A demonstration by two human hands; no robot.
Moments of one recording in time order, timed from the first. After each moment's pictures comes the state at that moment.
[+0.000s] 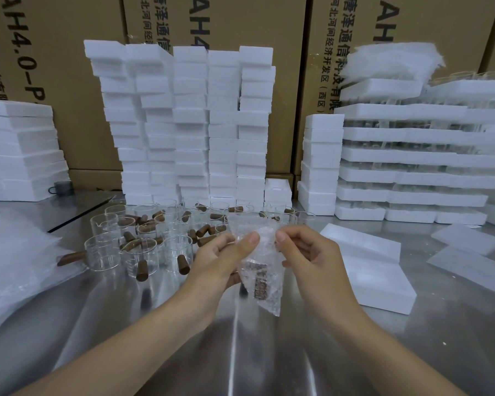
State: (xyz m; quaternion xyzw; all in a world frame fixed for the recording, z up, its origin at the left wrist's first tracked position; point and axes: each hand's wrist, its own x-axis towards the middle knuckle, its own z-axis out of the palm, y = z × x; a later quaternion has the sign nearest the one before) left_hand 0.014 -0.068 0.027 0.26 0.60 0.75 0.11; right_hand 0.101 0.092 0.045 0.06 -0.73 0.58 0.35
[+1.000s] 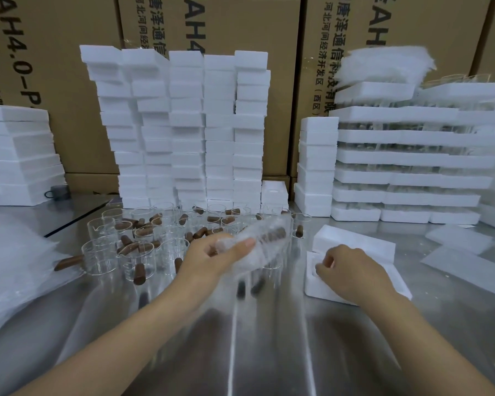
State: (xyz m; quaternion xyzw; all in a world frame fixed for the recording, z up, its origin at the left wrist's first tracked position) left_hand 0.000 -0.075 0.034 0.29 0.66 0.69 0.02; right_hand 0.087 0.189 0.037 -0.26 -0.95 0.13 0.13
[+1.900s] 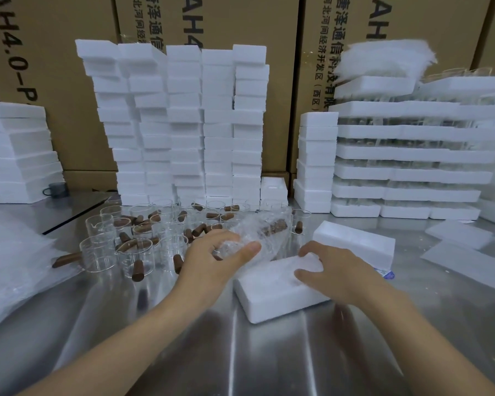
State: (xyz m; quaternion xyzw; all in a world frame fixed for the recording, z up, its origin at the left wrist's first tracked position) left_hand -0.002 -0.068 0.021 0.30 0.69 0.65 -0.09; right_hand 0.100 0.168 0.049 -0.16 -0.97 0.16 0.07
